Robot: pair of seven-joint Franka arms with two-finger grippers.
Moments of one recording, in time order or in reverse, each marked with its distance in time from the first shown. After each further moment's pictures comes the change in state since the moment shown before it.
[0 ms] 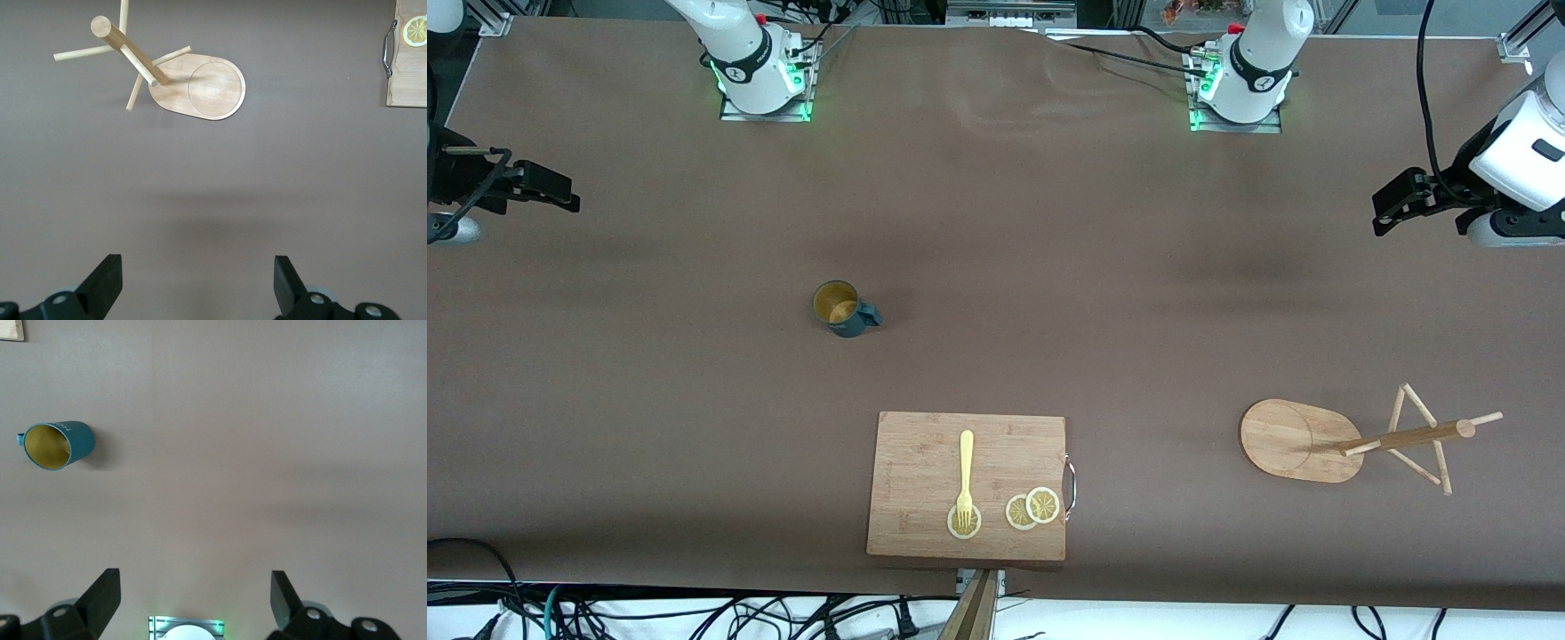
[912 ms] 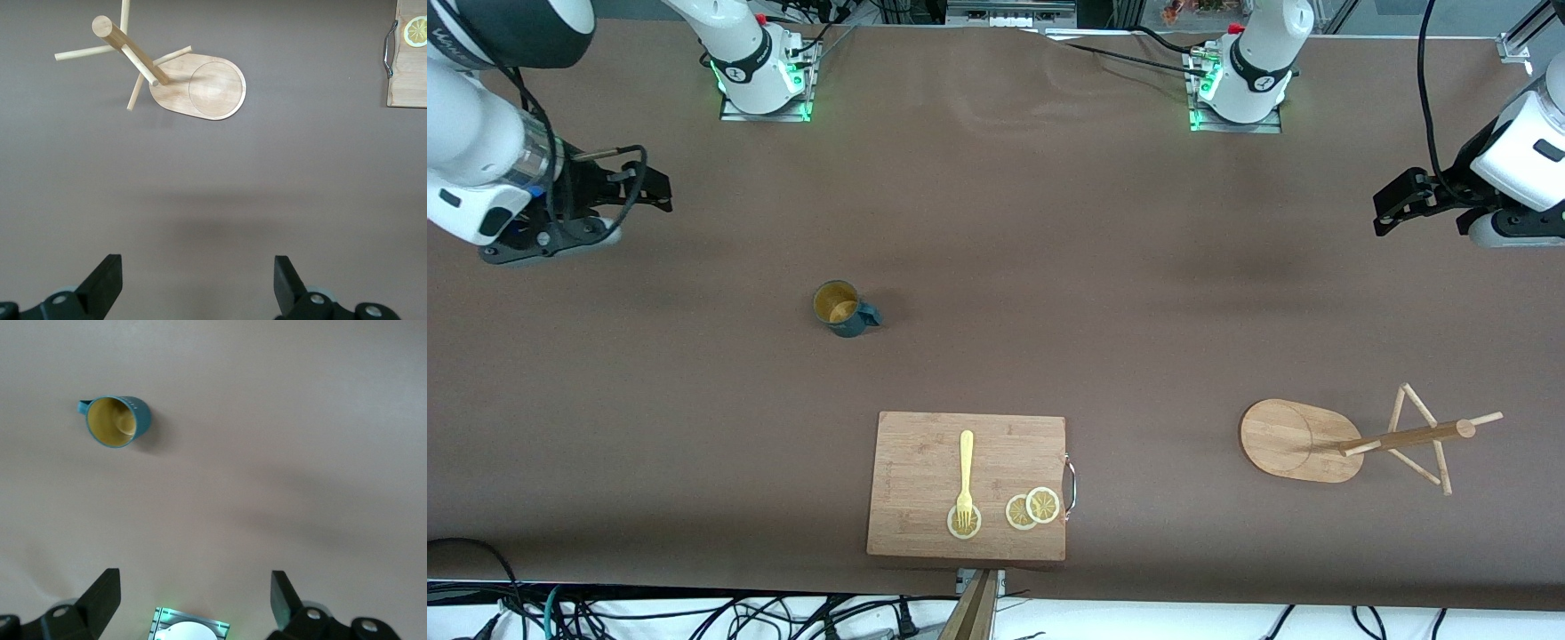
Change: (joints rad) left arm 0.000 0.000 0.002 0.000 0.000 0.000 0.000; right arm 0.203 0.037 0.022 0.002 0.007 -0.002 -0.005
